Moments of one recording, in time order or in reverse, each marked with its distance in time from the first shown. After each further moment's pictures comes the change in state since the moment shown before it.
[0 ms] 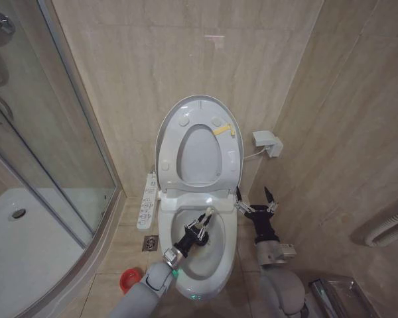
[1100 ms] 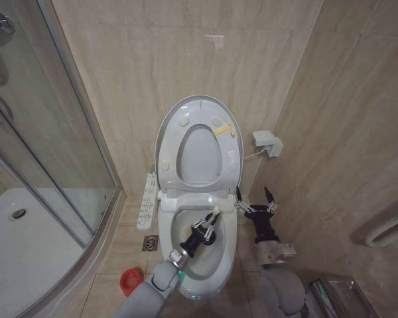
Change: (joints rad) left arm 0.010 -0.016 0.043 -0.044 0.005 0.000 -0.008; right arm 0.000 0.000 0.000 0.000 0.000 0.000 0.000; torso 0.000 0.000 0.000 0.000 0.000
